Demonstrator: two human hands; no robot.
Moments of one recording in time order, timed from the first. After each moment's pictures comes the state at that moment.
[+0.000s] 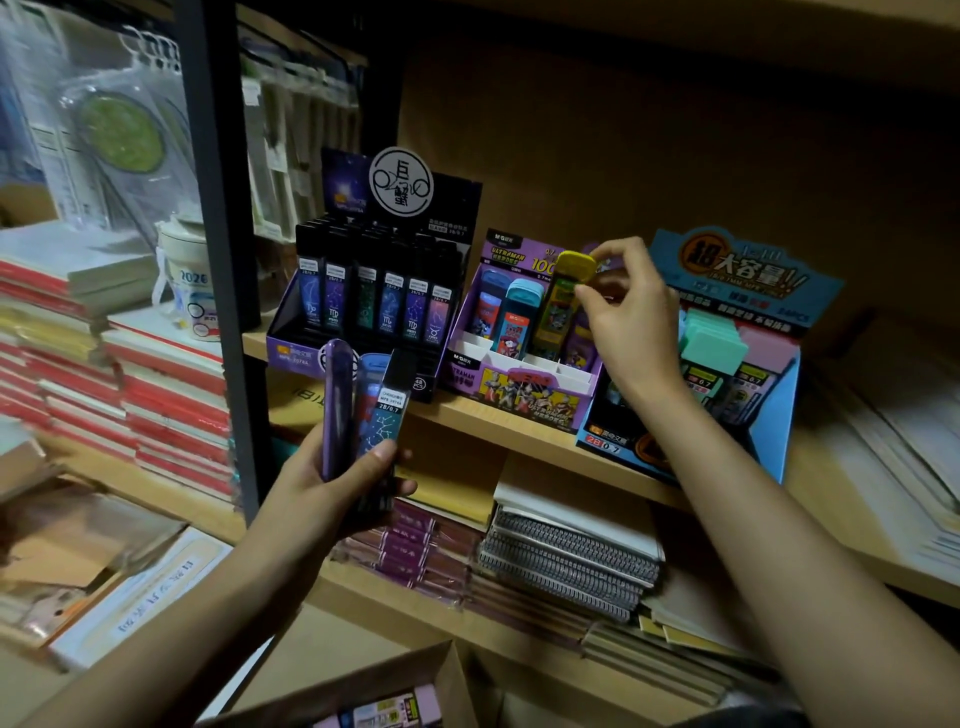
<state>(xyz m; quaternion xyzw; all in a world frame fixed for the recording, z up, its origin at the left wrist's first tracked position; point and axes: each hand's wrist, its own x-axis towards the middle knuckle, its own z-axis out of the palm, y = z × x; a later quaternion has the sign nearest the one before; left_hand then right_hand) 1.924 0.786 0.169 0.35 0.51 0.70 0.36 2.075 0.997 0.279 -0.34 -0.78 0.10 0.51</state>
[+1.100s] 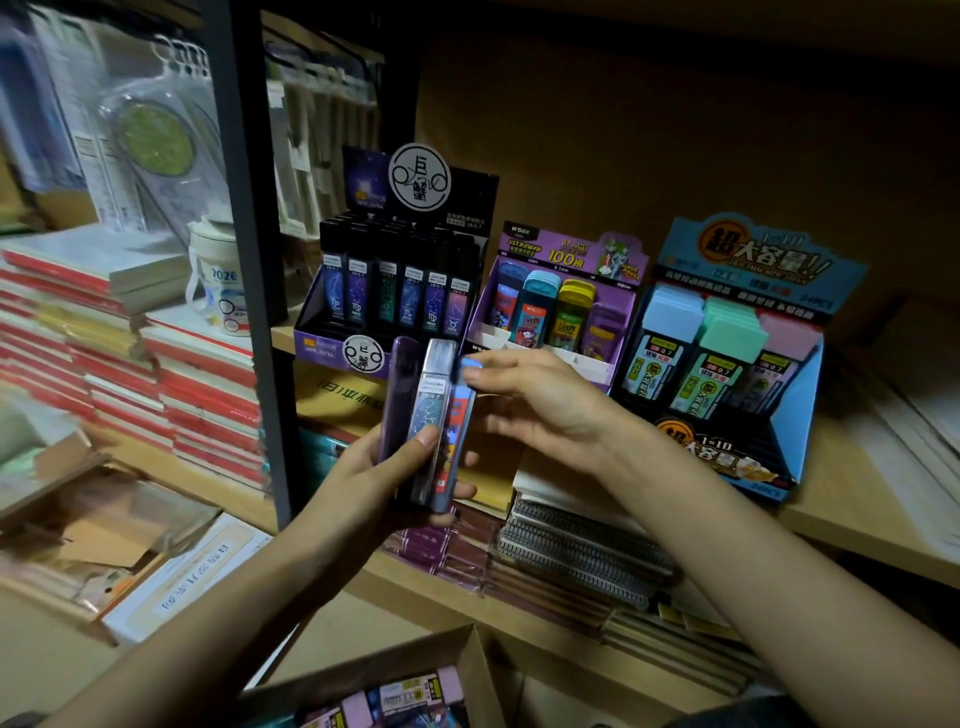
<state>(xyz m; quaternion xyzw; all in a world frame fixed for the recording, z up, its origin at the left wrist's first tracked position) 1.940 0.785 0.181 0.36 0.45 0.68 0.45 2.044 0.914 0.251 -0.27 -0.65 0.69 0.20</state>
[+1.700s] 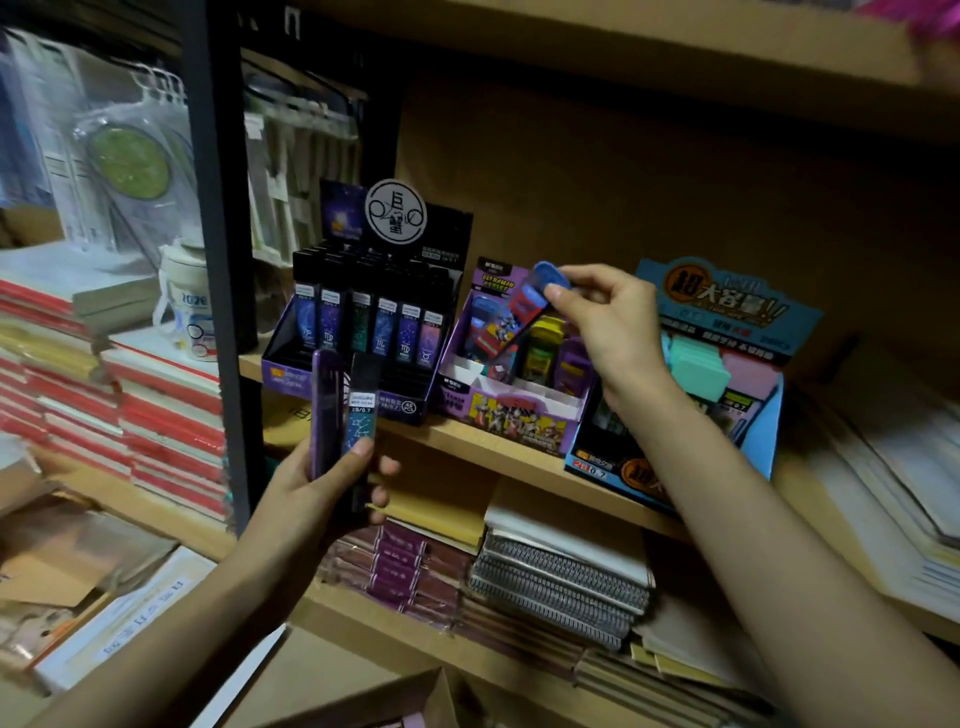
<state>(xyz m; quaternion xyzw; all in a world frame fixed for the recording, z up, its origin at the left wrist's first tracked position) 1.926 0.797 0.180 0.30 0.45 0.74 0.39 2.064 0.978 0.309 -0.33 -0.73 0.35 0.49</state>
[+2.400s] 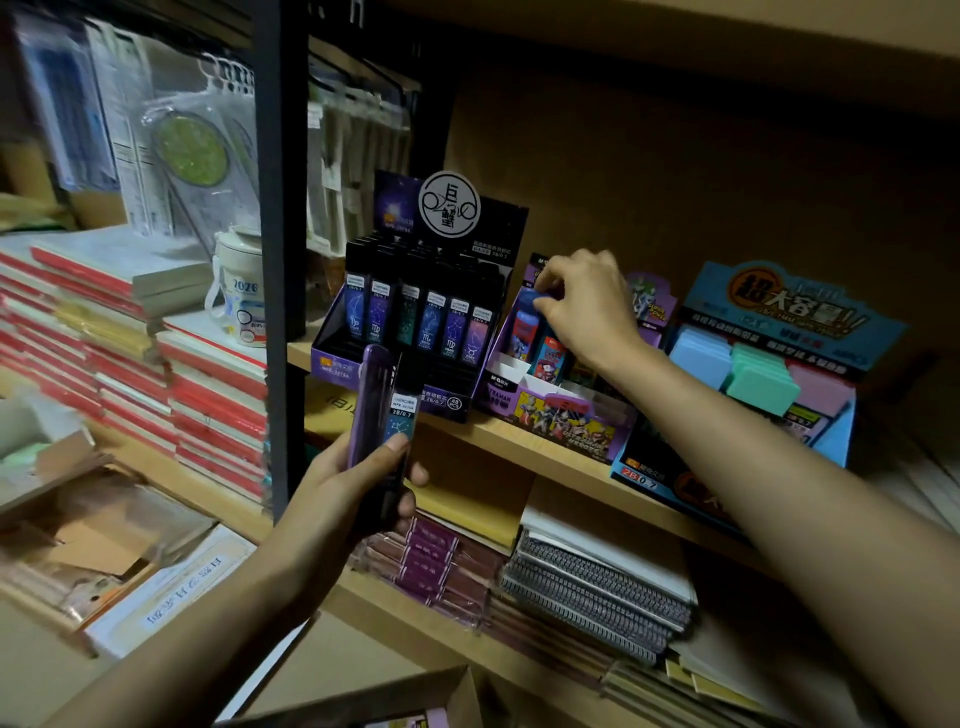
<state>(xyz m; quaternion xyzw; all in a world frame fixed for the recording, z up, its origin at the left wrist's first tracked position) 1.916 0.785 0.180 0.32 0.47 0.72 0.40 2.002 1.012 0.299 -0.34 -0.88 -0.04 0.33</state>
